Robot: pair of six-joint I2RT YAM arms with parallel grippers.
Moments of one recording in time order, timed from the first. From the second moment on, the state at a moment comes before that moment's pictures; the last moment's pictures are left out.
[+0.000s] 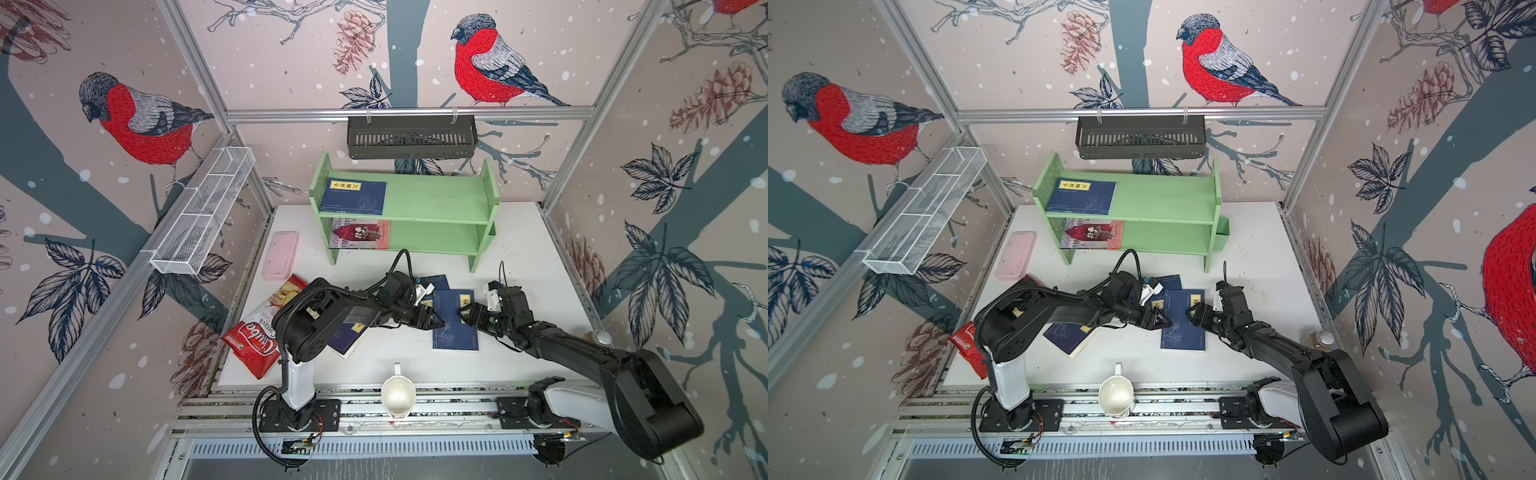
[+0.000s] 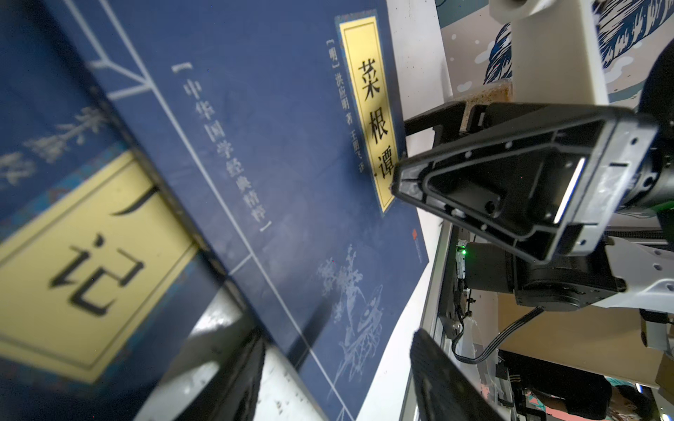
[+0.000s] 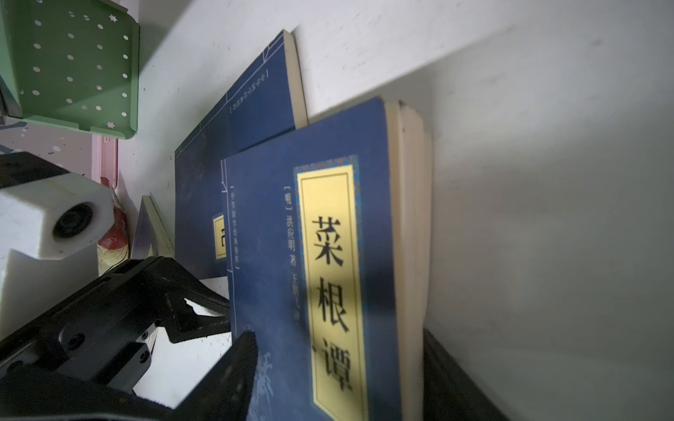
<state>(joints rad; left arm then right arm) -0.75 1.91 0.84 0.31 0.76 -0.57 0.35 1.23 0.31 0.09 -0.39 0.68</state>
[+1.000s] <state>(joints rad) -0.71 1.85 0.80 0.40 0.86 -0.67 0.35 1.08 0.31 -0.04 -0.44 0.71</state>
